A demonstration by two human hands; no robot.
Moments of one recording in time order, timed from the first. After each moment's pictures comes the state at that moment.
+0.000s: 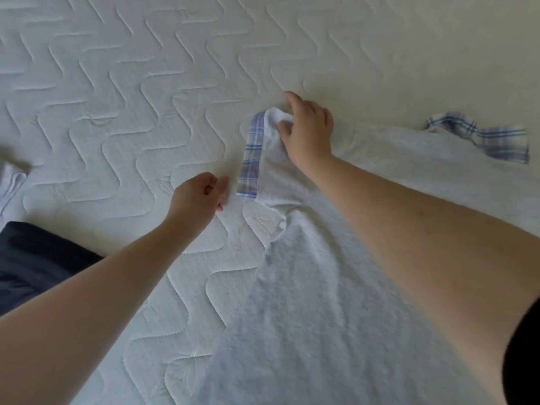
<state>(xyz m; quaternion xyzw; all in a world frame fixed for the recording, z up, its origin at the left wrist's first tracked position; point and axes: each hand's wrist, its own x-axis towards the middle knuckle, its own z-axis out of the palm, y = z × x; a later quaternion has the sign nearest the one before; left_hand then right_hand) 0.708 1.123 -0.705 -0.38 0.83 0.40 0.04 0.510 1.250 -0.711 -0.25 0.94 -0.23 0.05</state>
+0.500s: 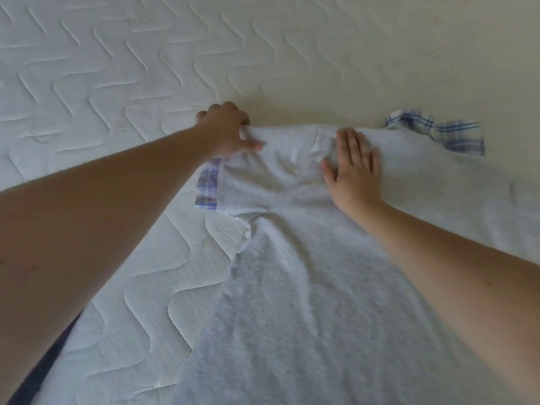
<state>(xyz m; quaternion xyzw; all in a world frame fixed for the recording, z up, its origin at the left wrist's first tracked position) 0.530 1.135 -0.694 -0.11 0.97 0.14 0.17 0.501 1.410 -0.750 -0.19 0.98 -0.07 0.06</state>
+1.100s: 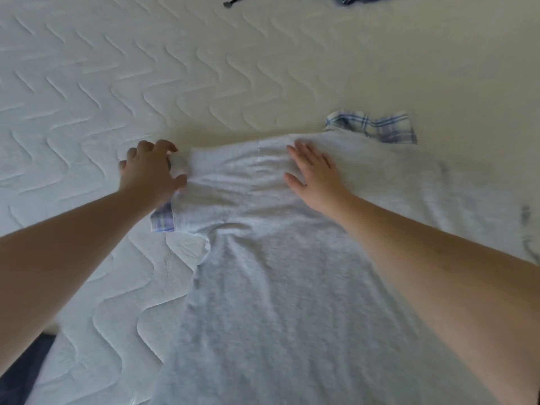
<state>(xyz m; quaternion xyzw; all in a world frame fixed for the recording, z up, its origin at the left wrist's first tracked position) 0.588 1.144 -0.687 -0.23 0.96 0.12 0.07 0.488 1.448 -0.725 -0.27 0.94 -0.12 0.17</state>
